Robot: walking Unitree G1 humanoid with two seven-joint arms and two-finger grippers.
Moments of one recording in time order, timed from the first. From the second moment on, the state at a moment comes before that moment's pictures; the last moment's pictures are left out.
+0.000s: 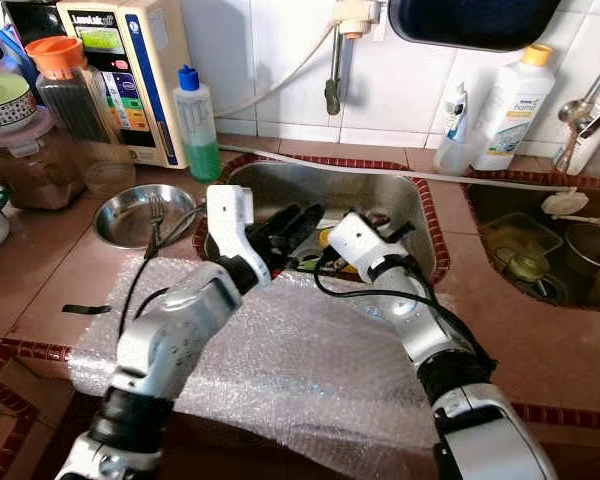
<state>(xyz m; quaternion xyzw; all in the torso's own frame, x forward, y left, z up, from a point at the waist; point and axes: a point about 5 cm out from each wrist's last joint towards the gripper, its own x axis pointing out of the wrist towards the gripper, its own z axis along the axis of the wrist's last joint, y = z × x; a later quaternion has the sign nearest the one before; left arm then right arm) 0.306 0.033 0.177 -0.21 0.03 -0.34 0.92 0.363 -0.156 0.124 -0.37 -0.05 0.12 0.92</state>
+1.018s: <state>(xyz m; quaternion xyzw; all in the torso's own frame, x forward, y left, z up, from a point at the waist) 0.289 0.091 0.140 -0.09 0.09 -0.32 0.94 0.367 -0.186 0.099 -0.35 0.10 0.15 0.92</state>
